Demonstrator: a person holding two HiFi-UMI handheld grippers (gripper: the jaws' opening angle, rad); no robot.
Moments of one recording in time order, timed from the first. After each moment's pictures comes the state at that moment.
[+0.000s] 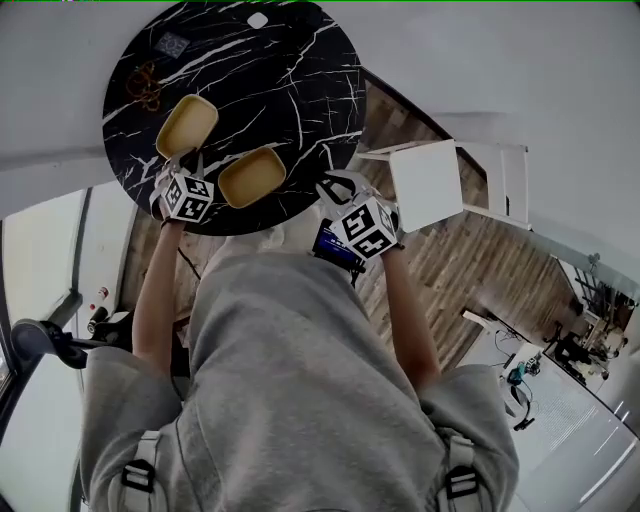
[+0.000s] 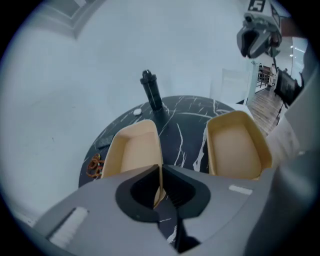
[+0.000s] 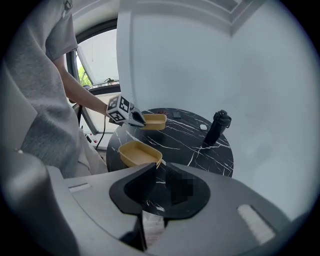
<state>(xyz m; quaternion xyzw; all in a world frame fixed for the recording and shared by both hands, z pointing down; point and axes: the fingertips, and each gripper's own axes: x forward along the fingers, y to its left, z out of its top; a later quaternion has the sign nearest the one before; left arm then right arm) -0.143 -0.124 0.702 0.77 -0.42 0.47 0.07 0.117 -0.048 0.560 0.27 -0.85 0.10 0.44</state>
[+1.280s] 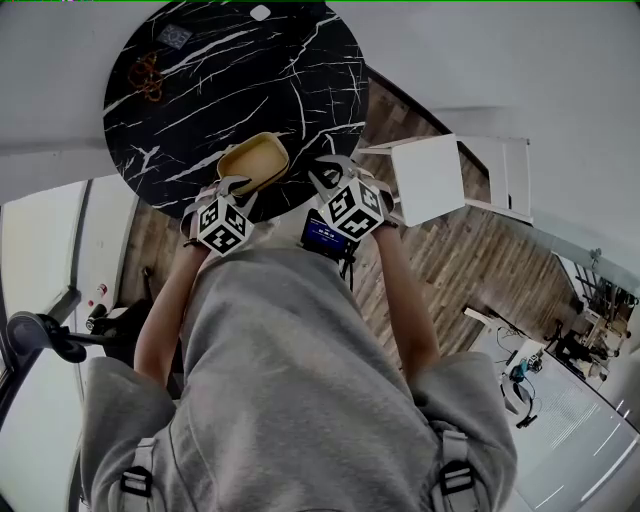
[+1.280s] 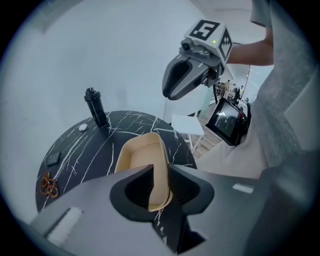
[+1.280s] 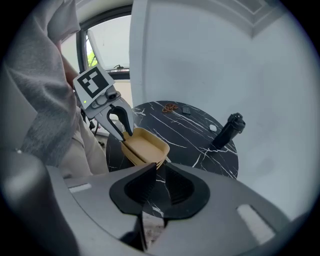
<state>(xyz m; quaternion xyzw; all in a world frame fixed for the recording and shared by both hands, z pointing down) -0.010 0.000 0.659 0.87 -0.21 0.43 0.11 0.097 -0.041 0.592 0.23 -0.84 0.05 0.49</state>
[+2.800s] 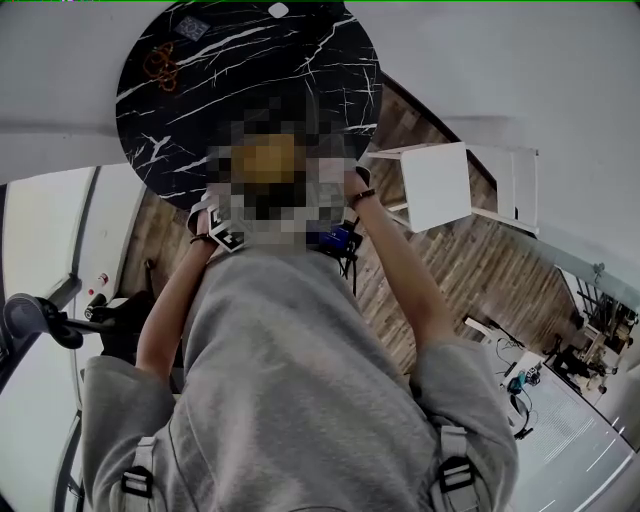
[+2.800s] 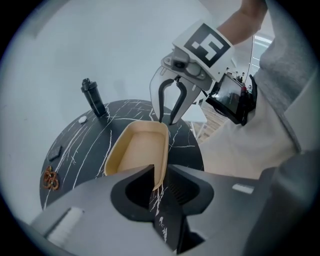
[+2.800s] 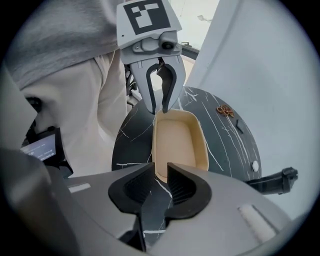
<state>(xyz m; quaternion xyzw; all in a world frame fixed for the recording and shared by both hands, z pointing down) -0.028 0.020 0.707 0.85 -0.21 0.48 0.08 0.051 -0.002 0.709 -0.05 -0.80 -0.17 0.58</state>
